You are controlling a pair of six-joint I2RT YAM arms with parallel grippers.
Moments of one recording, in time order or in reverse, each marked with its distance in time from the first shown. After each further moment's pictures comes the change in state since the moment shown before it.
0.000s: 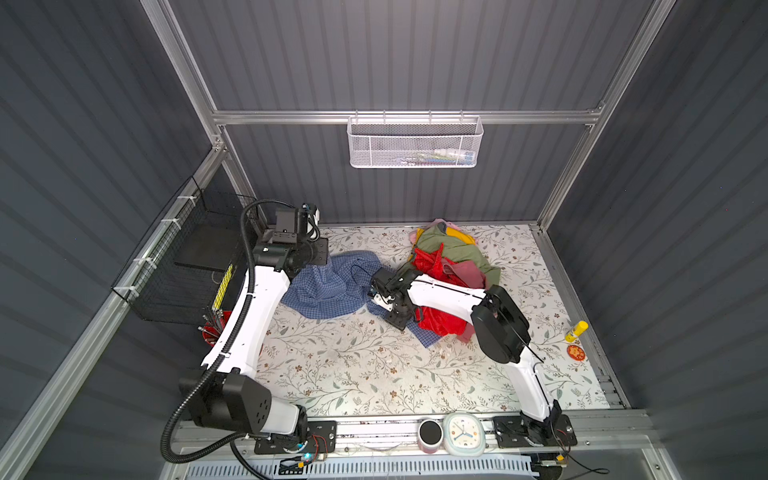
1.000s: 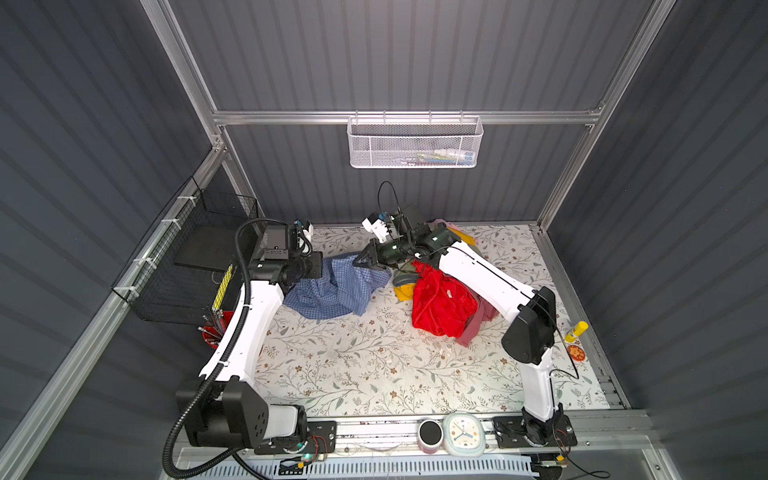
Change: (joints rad) left arm 0.076 -0.083 -0.200 0.105 0.149 -0.020; right arm -0.118 -0.144 0.328 0.401 -0.822 0.899
